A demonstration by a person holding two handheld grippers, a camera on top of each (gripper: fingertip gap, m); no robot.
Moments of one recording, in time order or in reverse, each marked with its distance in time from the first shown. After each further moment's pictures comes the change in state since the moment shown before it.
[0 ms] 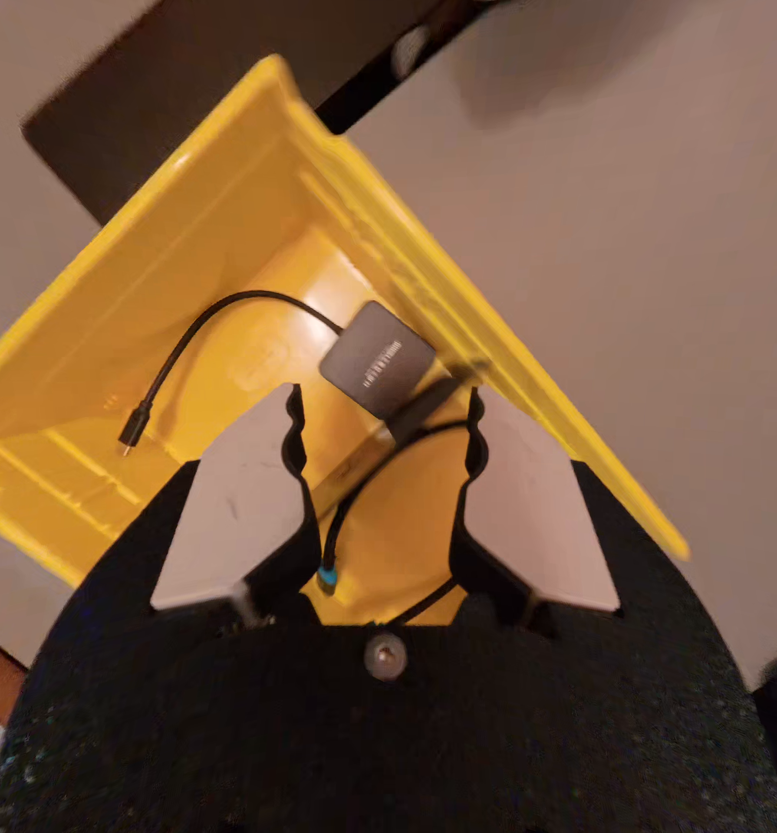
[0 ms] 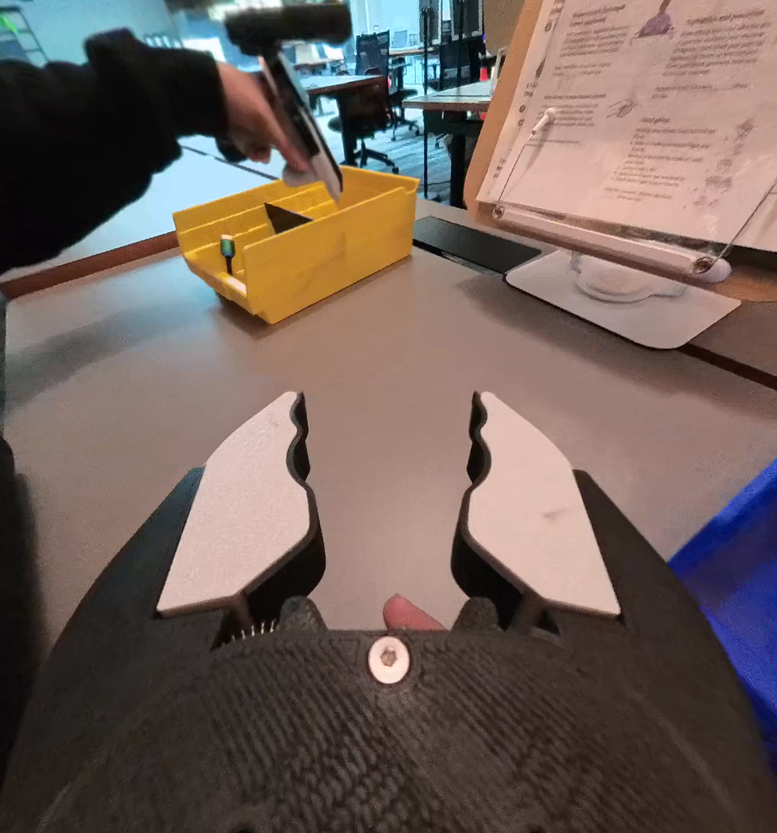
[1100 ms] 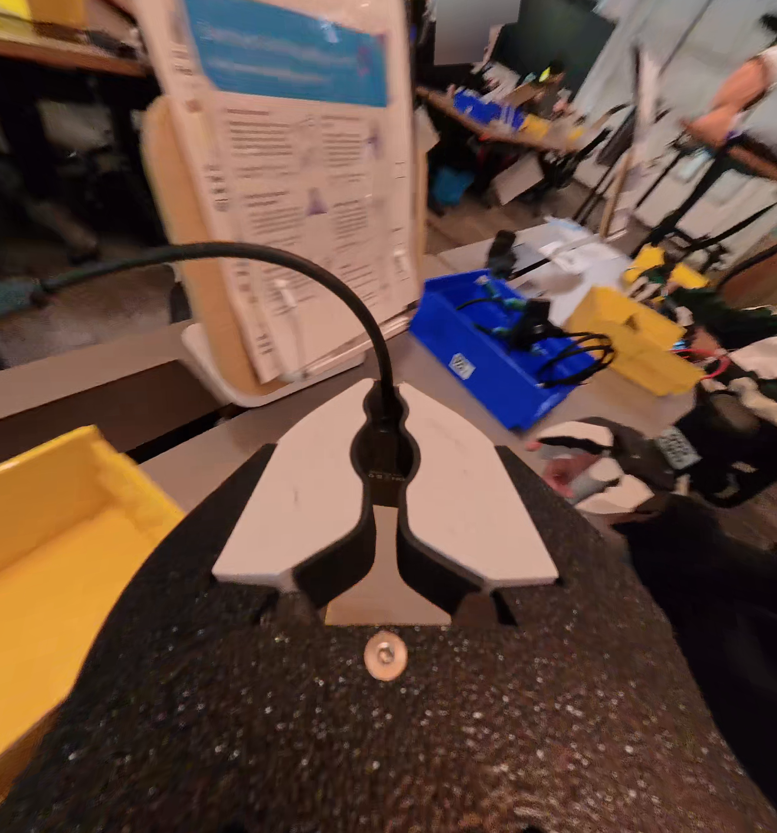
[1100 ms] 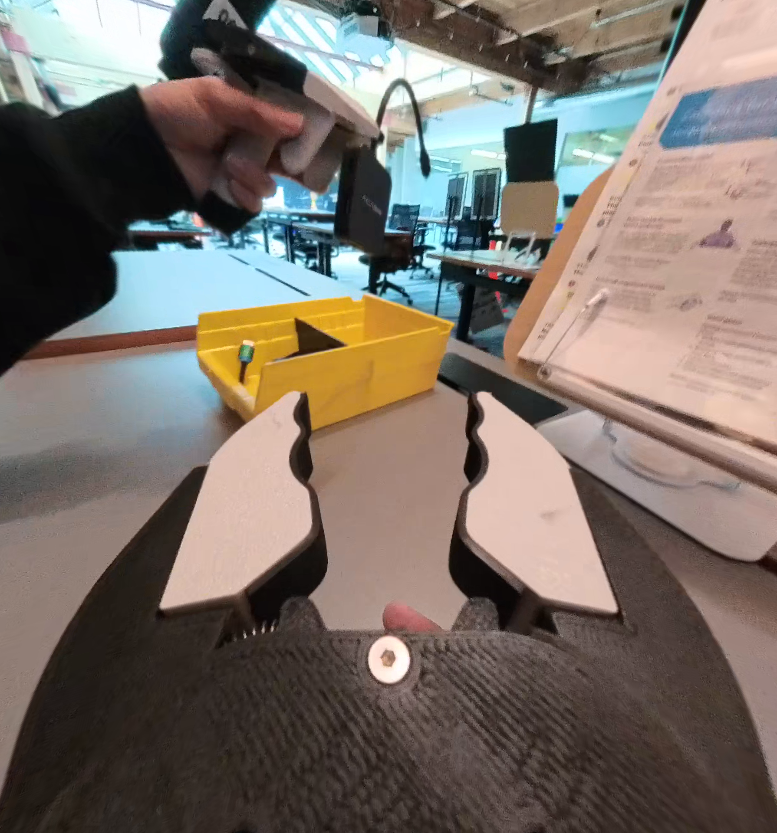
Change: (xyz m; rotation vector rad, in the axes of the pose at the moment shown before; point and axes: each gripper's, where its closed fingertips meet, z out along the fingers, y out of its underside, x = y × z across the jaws) left arm 0.150 -0.074 -0.150 0.847 0.367 -0.030; right arm -0.035 -0.054 0.093 0.285 -0.050 -0.150
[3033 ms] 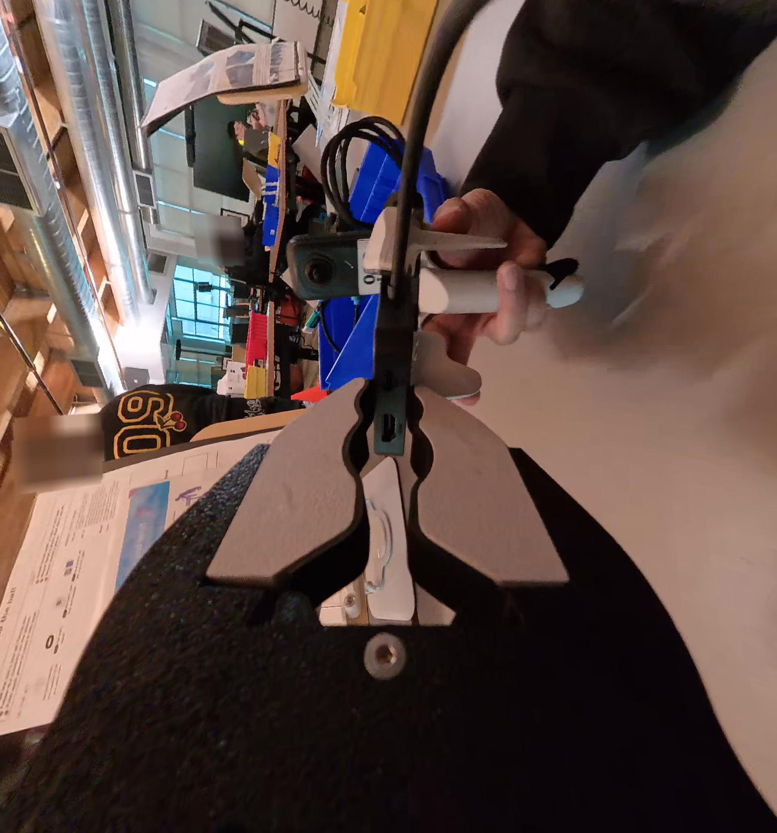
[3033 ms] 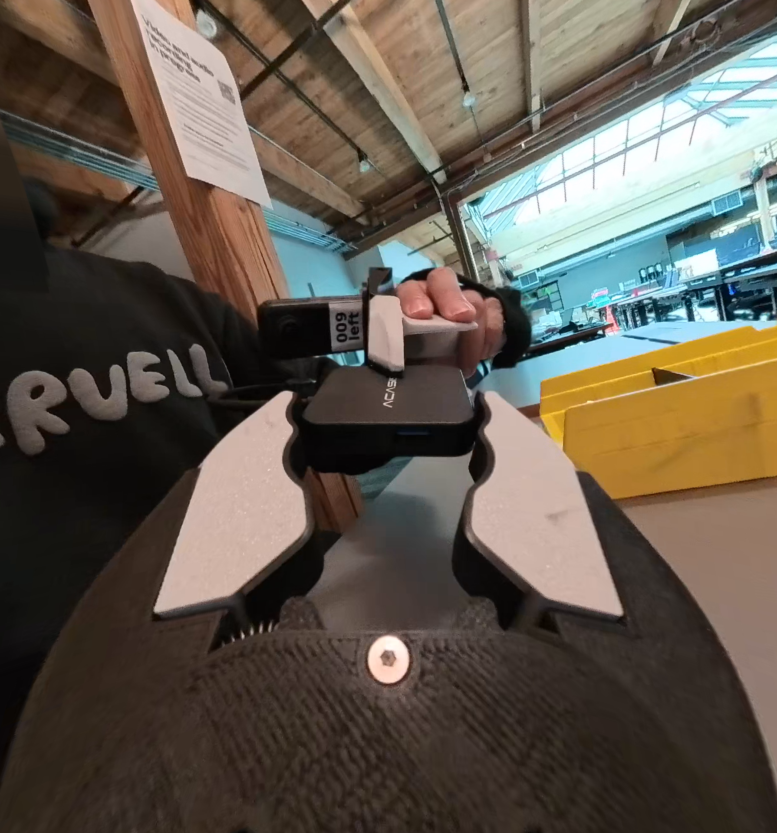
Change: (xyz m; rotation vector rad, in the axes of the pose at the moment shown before) left arm 0.176 0.159 0.070 0.061 0.220 1.677; right arm -0.046 -0.008 -0.038 0.242 -0.901 0.577
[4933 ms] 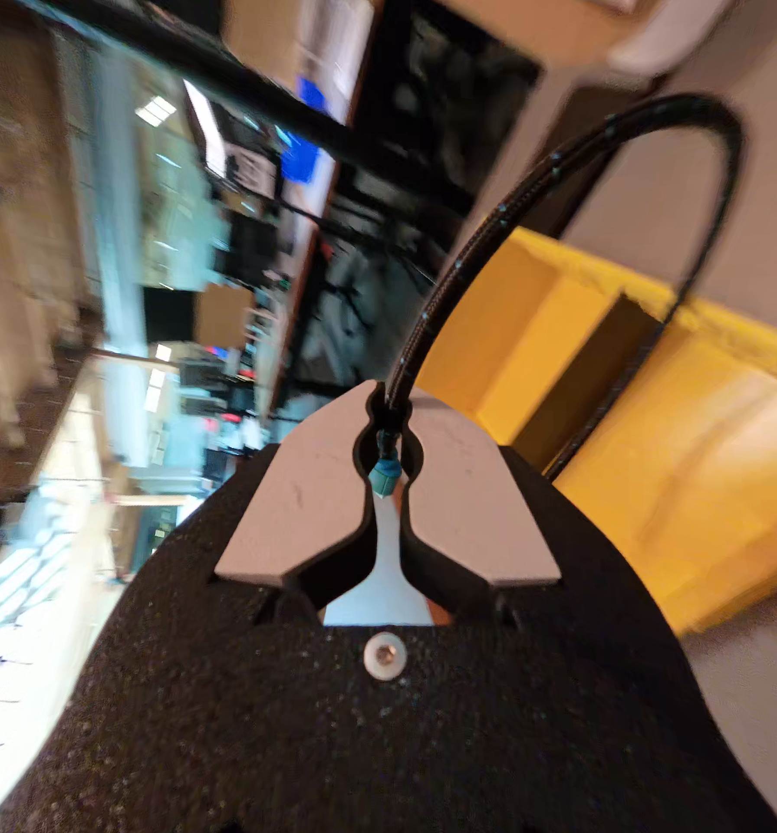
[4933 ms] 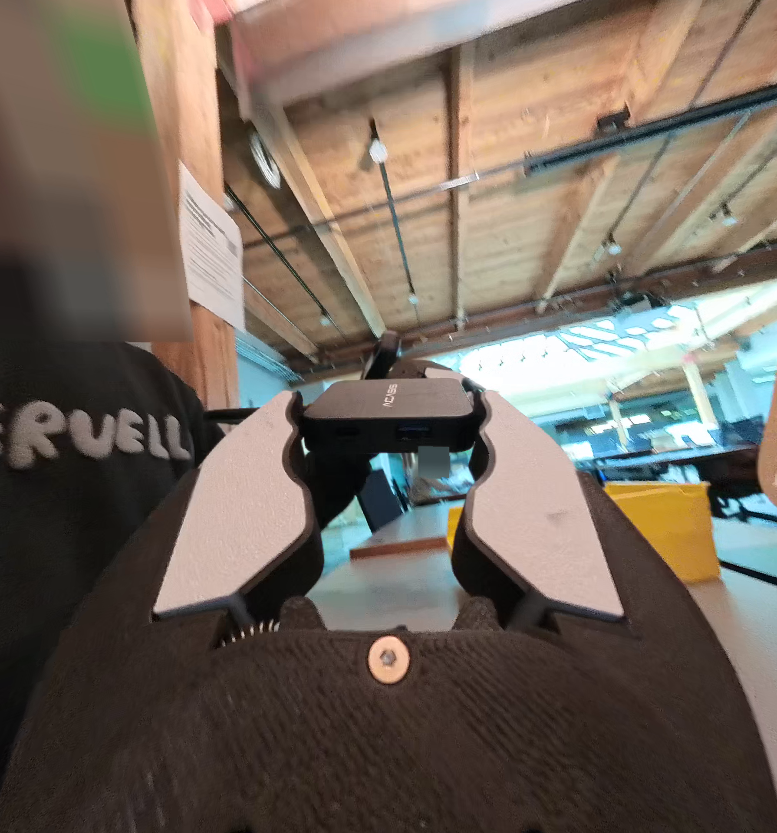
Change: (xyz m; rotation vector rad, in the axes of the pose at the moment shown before) left arm -0.080 0.220 -0.225 -1.146 -0.418 -0.429; right arm 0.006 -0.057 -0.074 0.381 0.085 -0.254
